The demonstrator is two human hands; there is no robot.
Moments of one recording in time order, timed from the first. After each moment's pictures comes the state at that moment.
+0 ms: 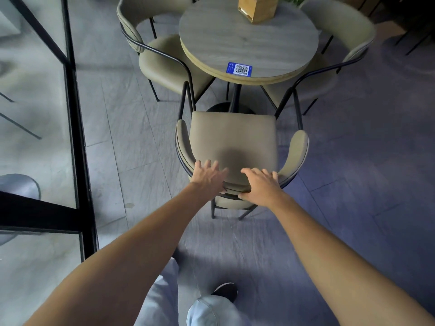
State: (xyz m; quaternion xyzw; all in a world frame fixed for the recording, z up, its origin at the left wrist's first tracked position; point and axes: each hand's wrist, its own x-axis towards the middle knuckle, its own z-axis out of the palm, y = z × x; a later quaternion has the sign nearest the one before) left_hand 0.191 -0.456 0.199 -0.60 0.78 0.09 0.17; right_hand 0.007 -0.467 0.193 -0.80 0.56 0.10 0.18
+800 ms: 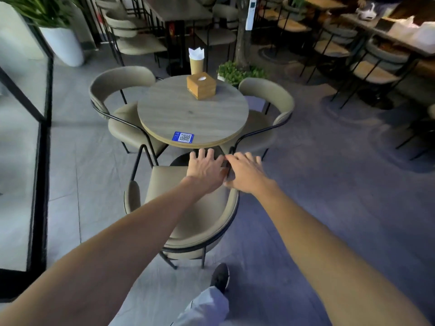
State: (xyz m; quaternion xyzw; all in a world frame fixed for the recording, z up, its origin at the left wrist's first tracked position) left_hand 0.025 -0.575 0.393 -0.65 0.76 -0.01 0.02; right_hand -0.122 -0.590 0.399 -0.83 0.55 0.01 0.06
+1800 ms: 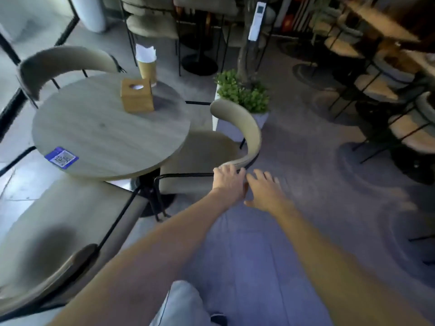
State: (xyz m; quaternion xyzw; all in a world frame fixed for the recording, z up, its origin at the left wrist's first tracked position) left_hand -0.409 -1.005 0.357 -0.75 0.65 0.11 0.04; right_hand -0.533 -1.039 0.380 -0.88 0.44 0.16 0.02
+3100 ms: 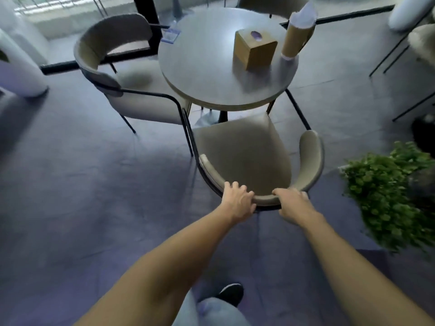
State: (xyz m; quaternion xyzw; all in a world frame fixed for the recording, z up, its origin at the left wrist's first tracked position) left_hand -0.530 -1.379 0.217 -0.97 0.11 0.24 0.01; right_hand -0.500 -1.553 0.249 -0.94 -0.16 0.29 -0.05
